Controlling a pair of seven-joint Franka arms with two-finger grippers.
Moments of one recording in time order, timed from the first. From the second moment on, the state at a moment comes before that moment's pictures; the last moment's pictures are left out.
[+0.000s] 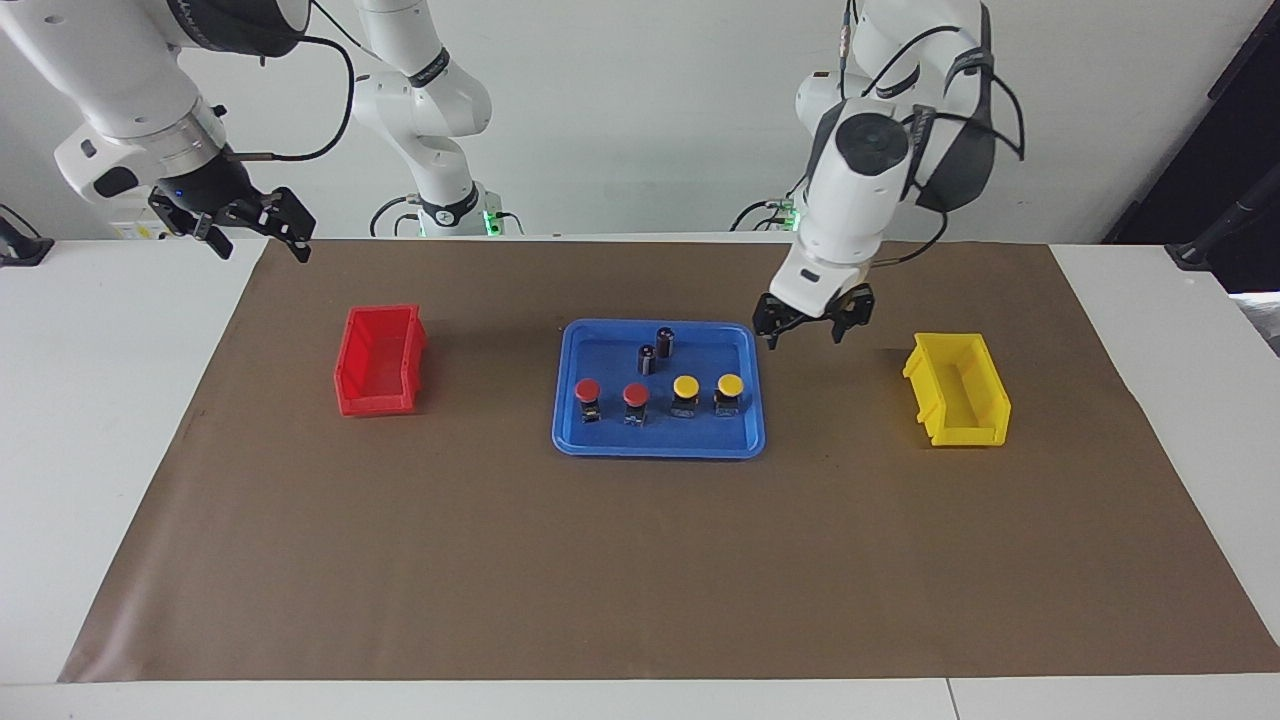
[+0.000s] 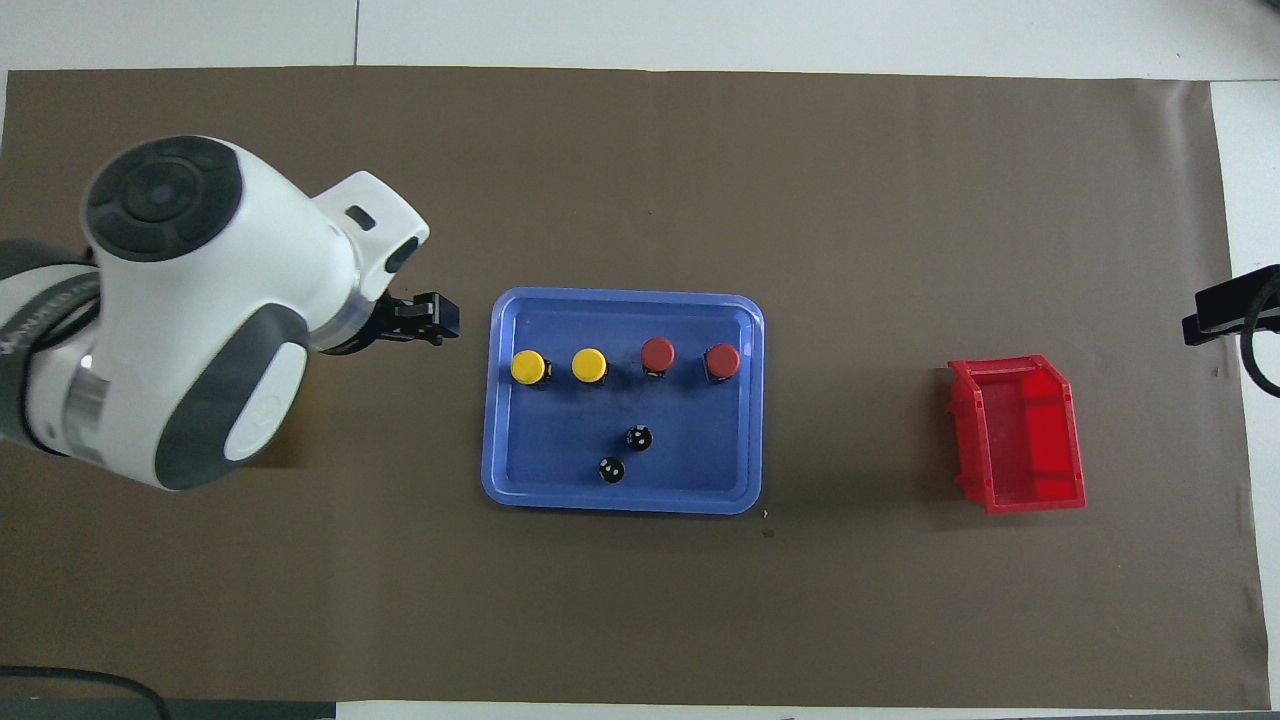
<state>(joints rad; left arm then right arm) -0.37 0.01 0.01 -1.81 0.02 1.79 -0.31 -0.08 -0.01 -0.02 -1.54 -0.02 1.42 -0.05</state>
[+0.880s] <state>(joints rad) -0.03 0.00 0.01 -1.64 -0.01 1.64 0.11 -0.08 -0.01 -0.02 -1.54 -0.02 1.42 -0.05</state>
